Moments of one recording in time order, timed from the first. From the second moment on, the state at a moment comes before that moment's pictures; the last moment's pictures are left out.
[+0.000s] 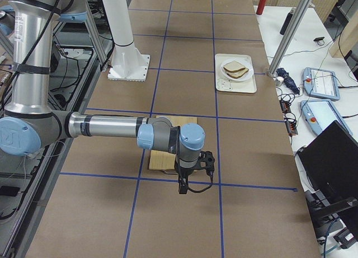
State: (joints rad) left arm -1.56 -1.40 -1.79 -1.54 -2.38 0.22; right arm 1.56 -1.72 1.73 -1.67 2.24 -0.13
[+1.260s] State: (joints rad) left arm -1.58 -1.36 -1.81 -1.54 -2.38 0.22; right arm 1.56 -1.73 1.76 -1.67 2.25 -0.14
